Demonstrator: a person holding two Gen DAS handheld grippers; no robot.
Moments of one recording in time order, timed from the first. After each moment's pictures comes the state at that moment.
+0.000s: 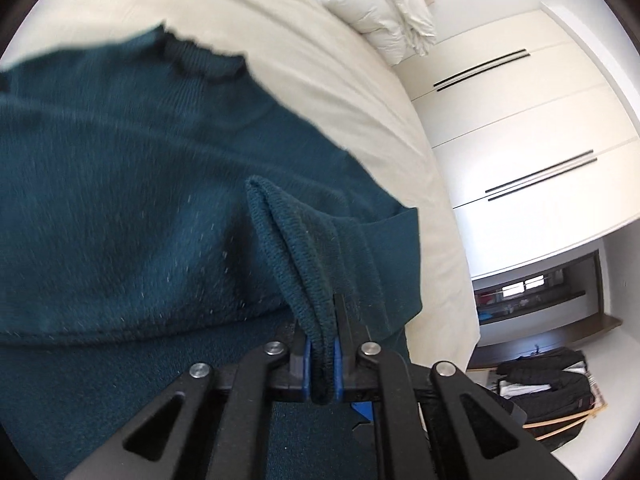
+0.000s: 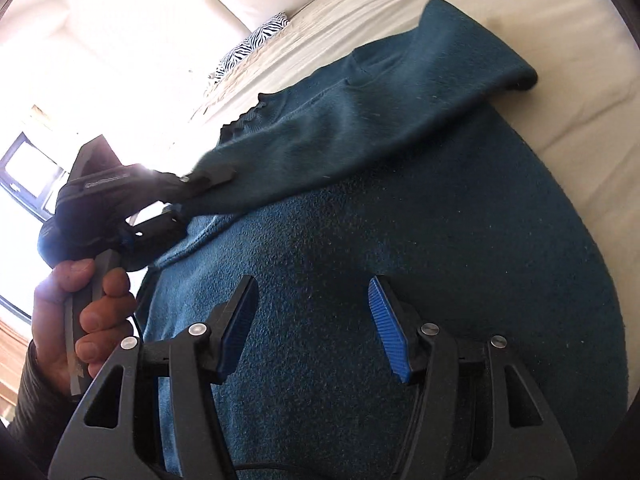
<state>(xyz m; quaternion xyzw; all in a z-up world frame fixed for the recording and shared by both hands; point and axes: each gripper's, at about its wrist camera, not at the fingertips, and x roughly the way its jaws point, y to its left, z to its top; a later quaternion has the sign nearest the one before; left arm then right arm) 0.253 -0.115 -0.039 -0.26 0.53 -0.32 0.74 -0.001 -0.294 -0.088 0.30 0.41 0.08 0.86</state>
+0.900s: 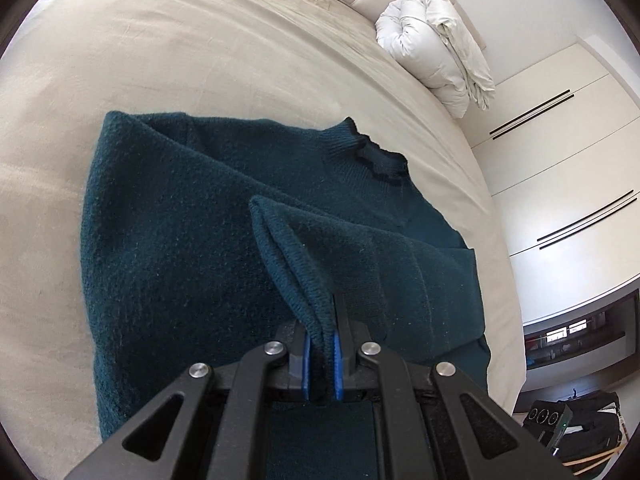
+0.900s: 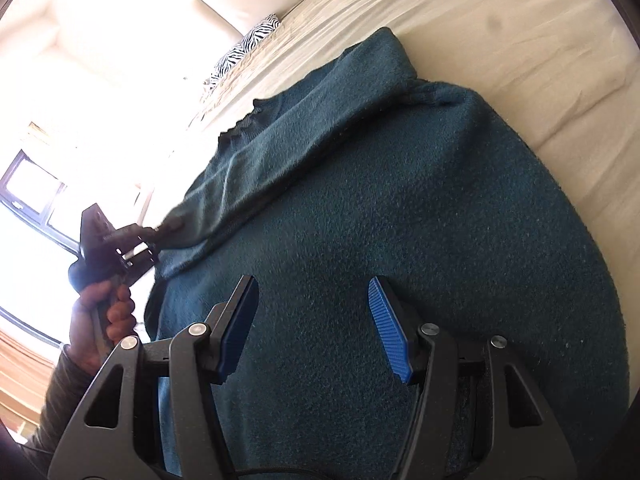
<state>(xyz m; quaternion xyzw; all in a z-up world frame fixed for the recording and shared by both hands) 0.281 0.030 -0.072 -0.27 0.52 -0.20 0.79 0.006 -0.310 -0.077 0.33 0.41 0.07 0.85</state>
